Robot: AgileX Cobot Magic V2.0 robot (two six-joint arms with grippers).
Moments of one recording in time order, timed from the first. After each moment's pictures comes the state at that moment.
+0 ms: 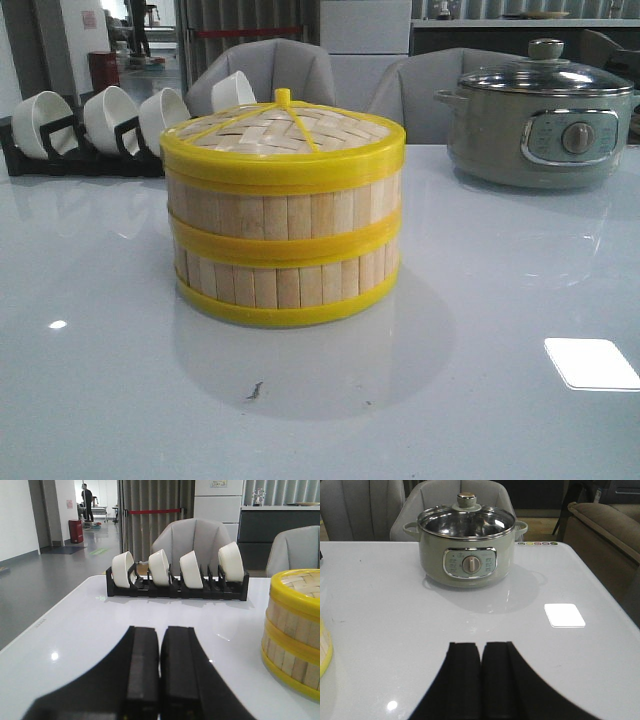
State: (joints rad) left arm -0.01 0.00 0.01 0.00 0.05 -0.03; right arm -0.19 0.50 -0.40 0.26 0.17 -0.24
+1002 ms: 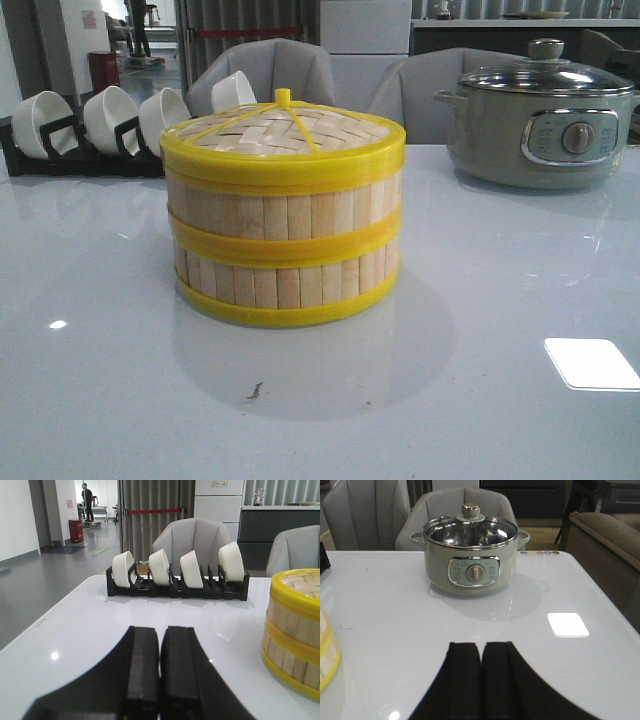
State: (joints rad) left arm -0.01 0.00 0.01 0.00 0.05 -0.03; right arm -0.19 0.42 -0.38 0.28 0.19 -0.24
